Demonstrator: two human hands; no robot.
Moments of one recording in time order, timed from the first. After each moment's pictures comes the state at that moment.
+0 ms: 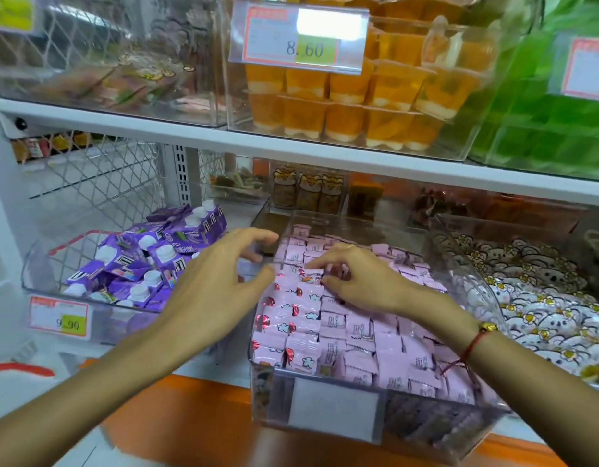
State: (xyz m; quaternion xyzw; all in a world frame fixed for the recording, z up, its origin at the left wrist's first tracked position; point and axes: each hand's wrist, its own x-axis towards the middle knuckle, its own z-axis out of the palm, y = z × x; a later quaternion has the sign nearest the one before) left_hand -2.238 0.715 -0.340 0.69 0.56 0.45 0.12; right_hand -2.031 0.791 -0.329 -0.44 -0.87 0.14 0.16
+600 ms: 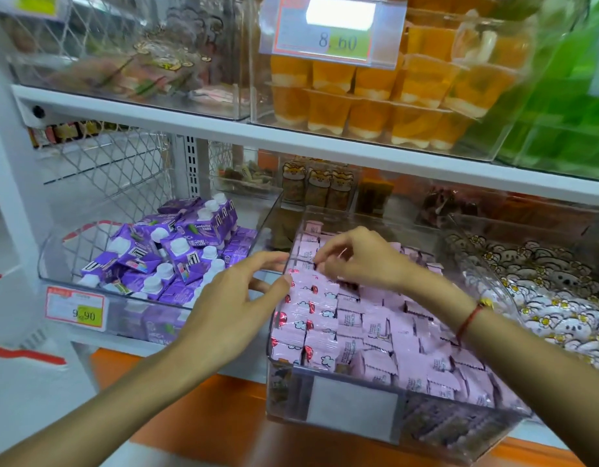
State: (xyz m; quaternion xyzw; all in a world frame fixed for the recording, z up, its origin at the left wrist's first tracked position) left_hand -2.236 0.702 -0.358 0.64 0.57 0.45 0.25; right_hand -2.052 0.799 -0.313 -0.47 -0.84 0.22 0.17
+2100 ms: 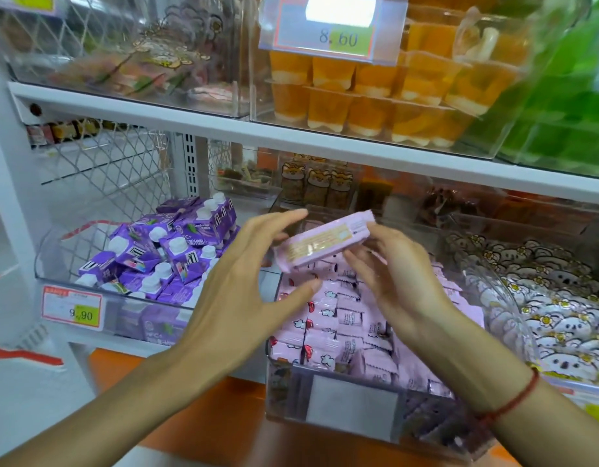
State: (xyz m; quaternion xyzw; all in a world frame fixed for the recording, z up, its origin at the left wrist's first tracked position) left_hand -2.229 0.699 -0.348 0.72 0.45 0.52 0.05; right_hand -2.061 0.735 -0.305 -0.41 -0.37 0.60 0.58
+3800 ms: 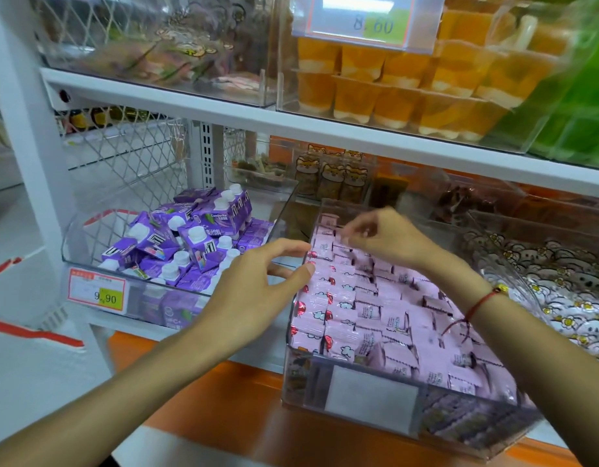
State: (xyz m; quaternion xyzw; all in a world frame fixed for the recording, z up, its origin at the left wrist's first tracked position) left_hand -2.233 0.697 -0.345 0.63 0.55 0.47 0.28; right_hand -2.050 0.822 -0.312 -0.51 -0.82 0.17 0.19
